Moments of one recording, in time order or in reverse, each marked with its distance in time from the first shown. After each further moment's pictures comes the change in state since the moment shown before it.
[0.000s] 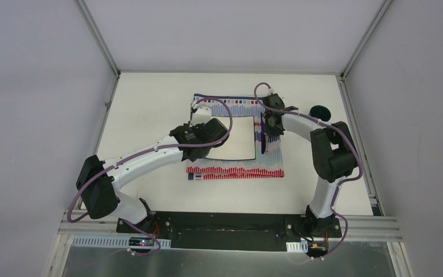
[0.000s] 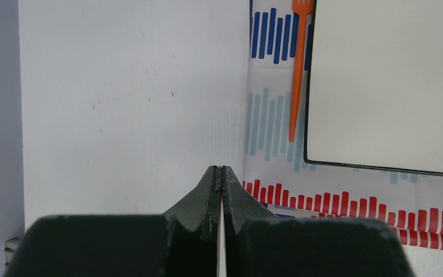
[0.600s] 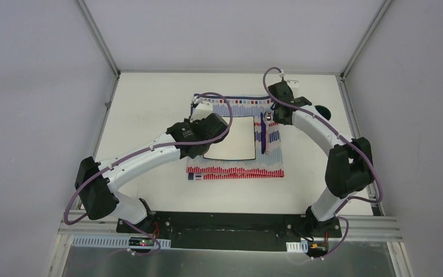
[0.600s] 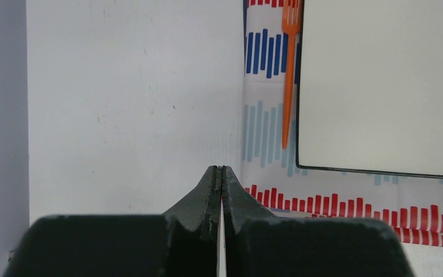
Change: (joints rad) left arm 0.000 -0.012 0.036 -0.002 -0.001 0.039; right arm 0.013 -0.178 0.081 -0.185 0.231 0.003
